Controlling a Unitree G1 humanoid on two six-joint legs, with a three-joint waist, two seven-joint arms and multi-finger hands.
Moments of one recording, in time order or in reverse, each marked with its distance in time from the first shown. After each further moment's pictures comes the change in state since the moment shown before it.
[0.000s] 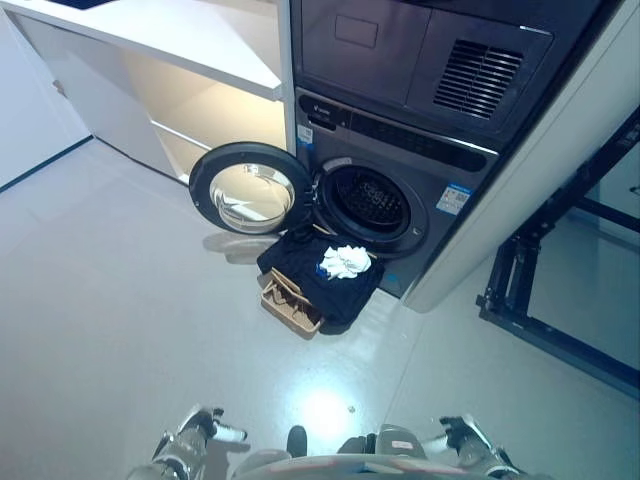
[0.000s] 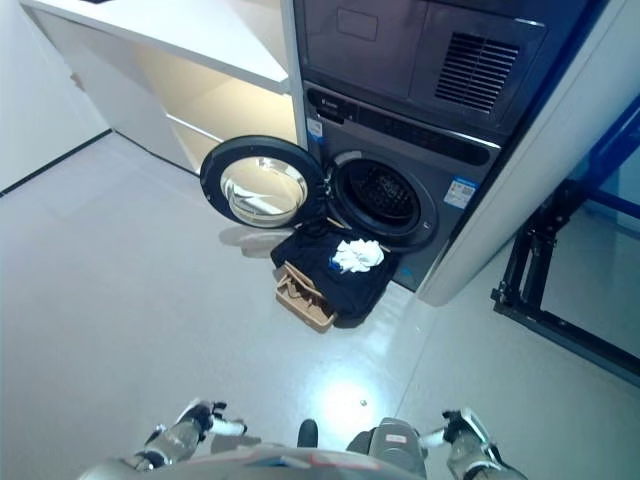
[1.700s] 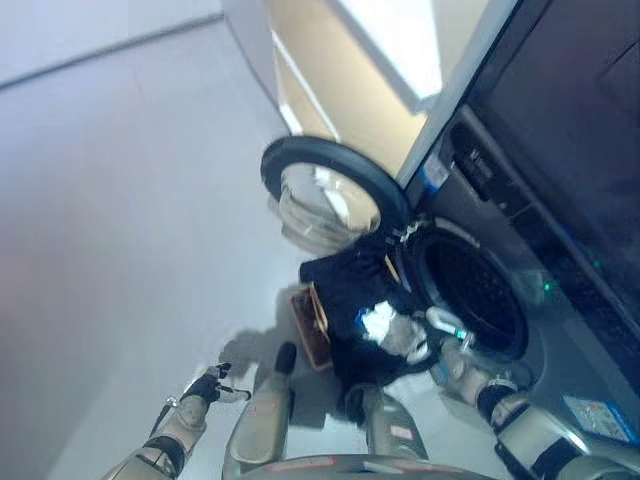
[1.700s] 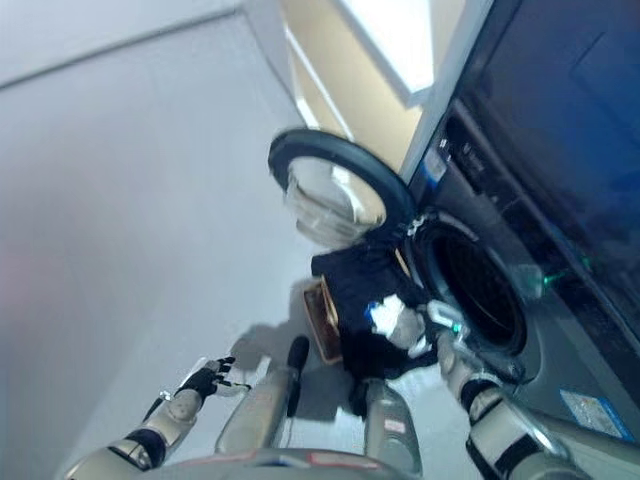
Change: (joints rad) left arm -0.060 0.077 -0.061 -0.075 0.012 -0.039 0.036; right arm -0.422 -0.166 0.322 -0.142 -0.210 -0.020 -0.009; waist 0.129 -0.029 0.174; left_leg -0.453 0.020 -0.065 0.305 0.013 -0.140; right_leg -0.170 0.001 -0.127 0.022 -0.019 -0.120
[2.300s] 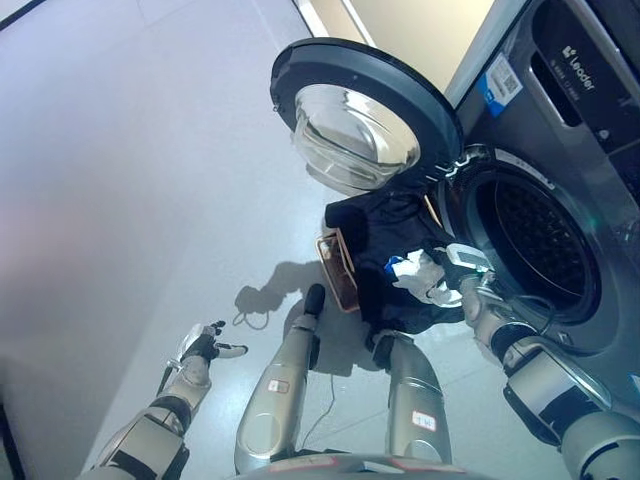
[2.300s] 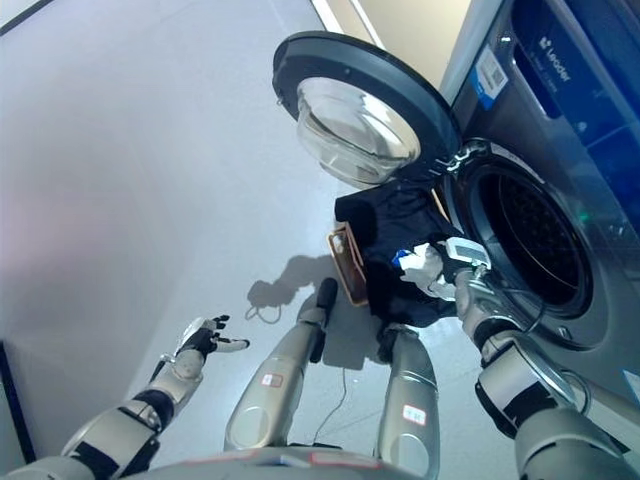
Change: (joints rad) left arm -0.170 0.004 -0.001 -0.013 -0.088 -0.013 0.103; right arm -0.216 -0.111 0.076 0.045 -0.051 0.010 -0.064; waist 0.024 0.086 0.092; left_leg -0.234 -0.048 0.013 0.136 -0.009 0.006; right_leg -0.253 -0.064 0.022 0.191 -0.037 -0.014
